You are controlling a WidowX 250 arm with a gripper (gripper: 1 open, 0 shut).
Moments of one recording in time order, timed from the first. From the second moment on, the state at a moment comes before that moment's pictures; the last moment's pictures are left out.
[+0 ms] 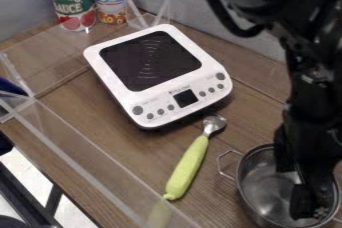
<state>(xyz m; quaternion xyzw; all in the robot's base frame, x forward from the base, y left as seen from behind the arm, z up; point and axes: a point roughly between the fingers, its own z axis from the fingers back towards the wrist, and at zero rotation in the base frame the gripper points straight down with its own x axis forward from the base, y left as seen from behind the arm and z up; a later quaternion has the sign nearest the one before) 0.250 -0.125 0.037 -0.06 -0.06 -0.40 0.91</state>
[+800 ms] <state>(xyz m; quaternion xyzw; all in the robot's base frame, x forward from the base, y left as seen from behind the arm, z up) 0.249 -0.140 0.038 -0.06 -0.03 -0.47 0.88</state>
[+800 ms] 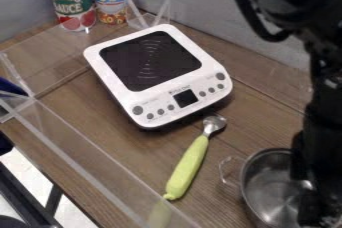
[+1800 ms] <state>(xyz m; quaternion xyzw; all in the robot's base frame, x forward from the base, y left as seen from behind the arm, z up) 0.248 -0.145 0.036 -0.04 0.01 -0.50 0.87</state>
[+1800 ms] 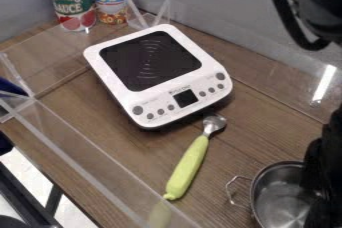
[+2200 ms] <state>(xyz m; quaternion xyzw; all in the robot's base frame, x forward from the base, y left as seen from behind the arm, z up) 0.261 -0.132 0.040 -0.02 0.02 -0.44 0.90</state>
